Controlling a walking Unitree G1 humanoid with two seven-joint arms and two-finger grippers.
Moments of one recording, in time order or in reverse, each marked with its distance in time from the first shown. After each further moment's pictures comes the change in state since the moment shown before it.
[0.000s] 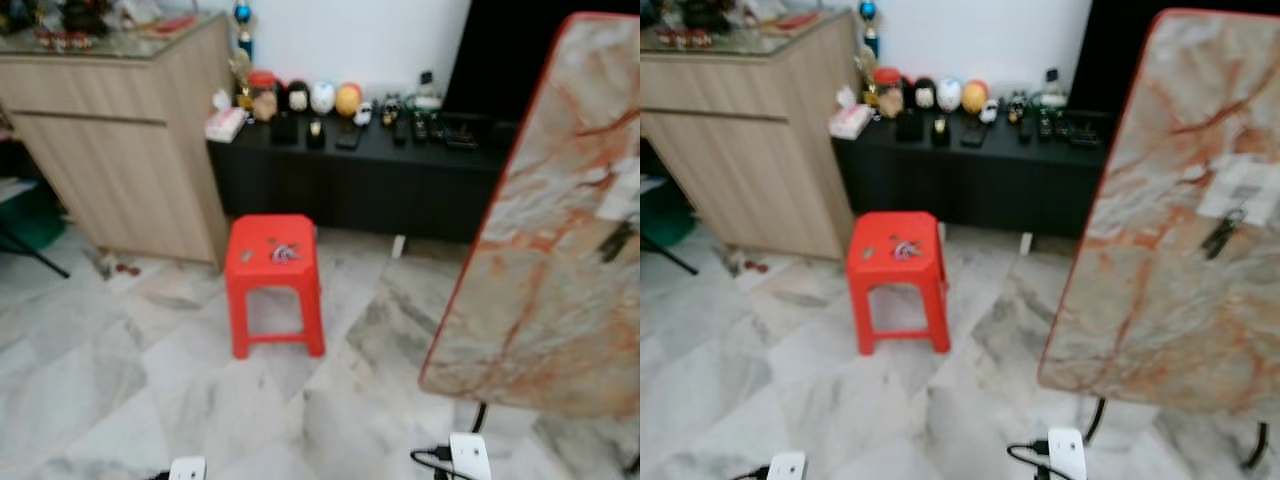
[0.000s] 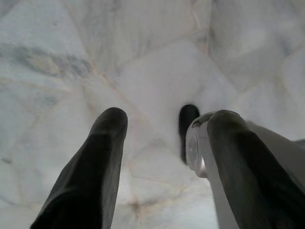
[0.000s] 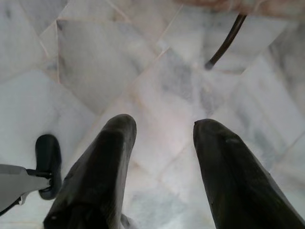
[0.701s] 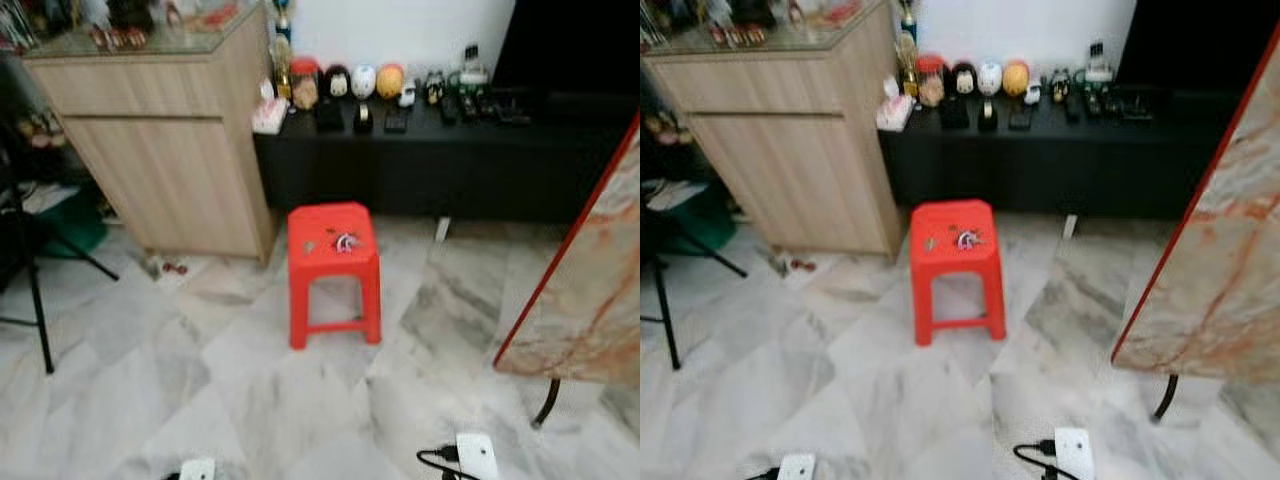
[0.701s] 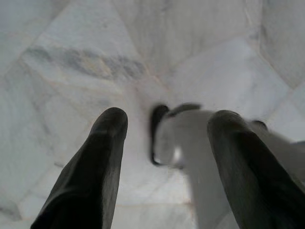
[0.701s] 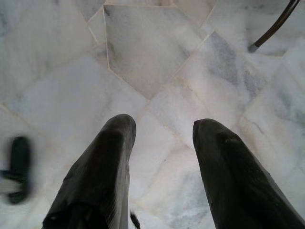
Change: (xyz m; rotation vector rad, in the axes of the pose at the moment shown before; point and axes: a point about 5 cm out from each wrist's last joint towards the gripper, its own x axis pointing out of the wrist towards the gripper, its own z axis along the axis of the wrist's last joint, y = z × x) left arm -0.001 0.002 -0.001 0.000 -0.007 -0.008; right arm -0.001 -0.001 -0.005 -0.014 0.012 0.002
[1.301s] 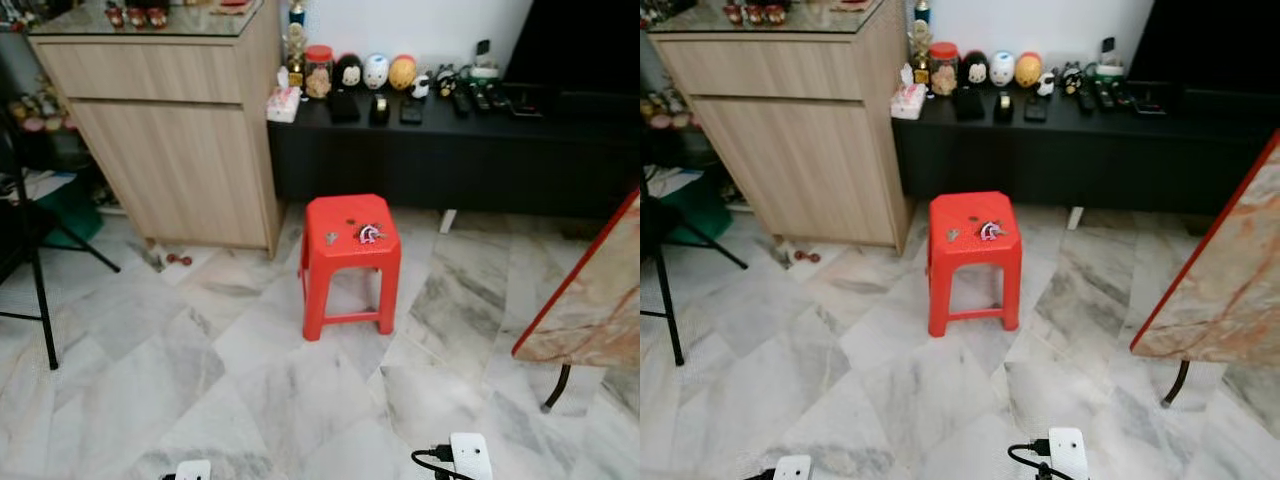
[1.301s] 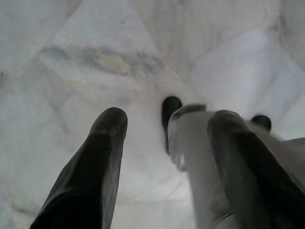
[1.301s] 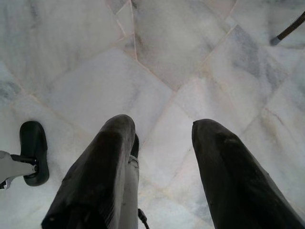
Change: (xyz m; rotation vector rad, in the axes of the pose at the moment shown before) left arm 0.002 -0.006 0.005 0.015 -0.011 0.004; right arm -0.001 0.007 0.000 -0.005 -0.014 0.038
